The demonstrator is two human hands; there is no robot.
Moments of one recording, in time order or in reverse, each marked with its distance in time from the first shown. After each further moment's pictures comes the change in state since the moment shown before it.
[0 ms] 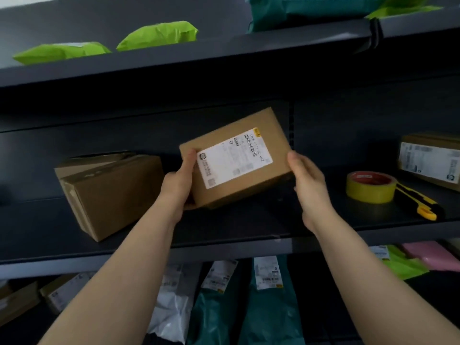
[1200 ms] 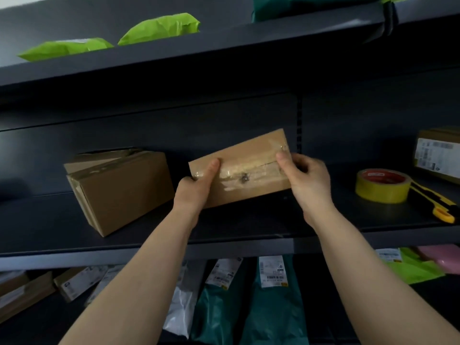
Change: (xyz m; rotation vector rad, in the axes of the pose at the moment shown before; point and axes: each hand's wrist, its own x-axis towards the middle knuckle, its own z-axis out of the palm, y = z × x) left_hand -0.007 -0.018 0.020 0.085 0.039 0.037; right_hand 0.024 0.017 0.003 -0.262 0.026 -0.131
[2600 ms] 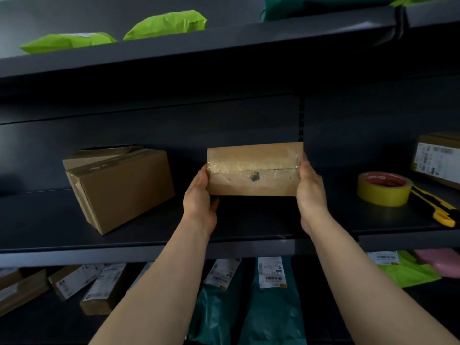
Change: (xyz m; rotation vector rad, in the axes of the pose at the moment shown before) left_hand -0.002 -0.019 0.022 -0.715 -0.065 -0.063; right_hand -0.001 0.020 0.014 0.156 0.063 0.239
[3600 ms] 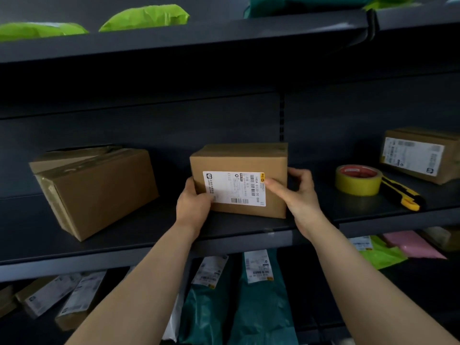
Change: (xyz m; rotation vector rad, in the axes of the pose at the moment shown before) left_hand 0.024 -0.023 -0.021 0.790 -0.082 0.194; right_hand -0.015 0.017 -0.024 -0.012 -0.086 -0.099
